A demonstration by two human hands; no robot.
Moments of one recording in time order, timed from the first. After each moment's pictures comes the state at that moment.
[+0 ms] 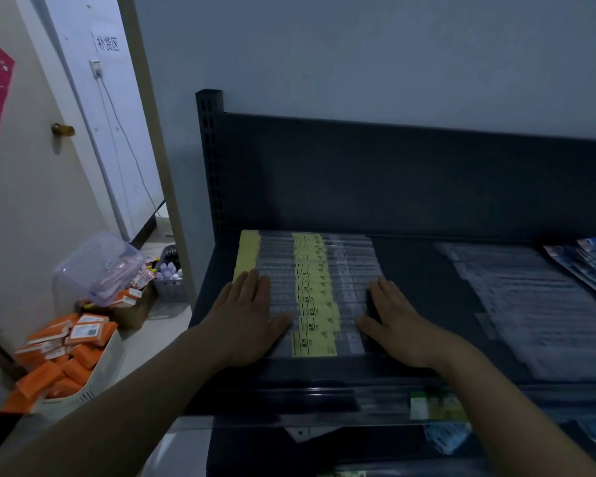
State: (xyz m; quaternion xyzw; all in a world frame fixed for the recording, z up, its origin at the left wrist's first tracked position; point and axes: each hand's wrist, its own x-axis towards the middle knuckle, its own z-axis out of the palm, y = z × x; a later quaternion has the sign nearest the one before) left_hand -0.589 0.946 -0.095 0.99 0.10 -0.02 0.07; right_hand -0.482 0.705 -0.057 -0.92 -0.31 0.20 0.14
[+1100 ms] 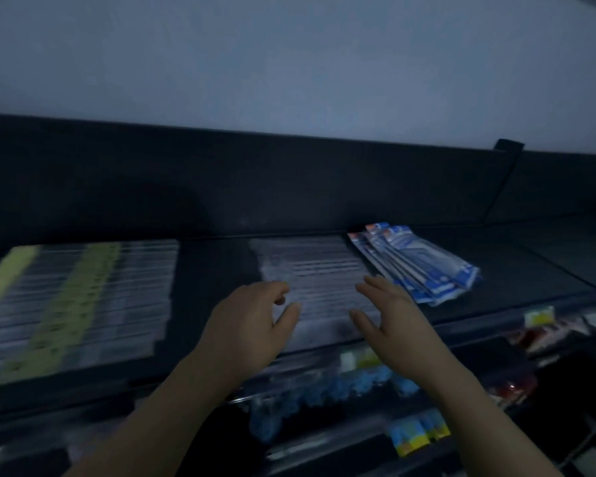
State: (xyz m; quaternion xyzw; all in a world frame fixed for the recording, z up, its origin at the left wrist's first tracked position) left_hand -0.501 0.633 -0.033 0.94 -0.02 0.19 0.27; right_hand -0.444 0.422 -0.020 -0.96 -0.22 -0.04 0.19
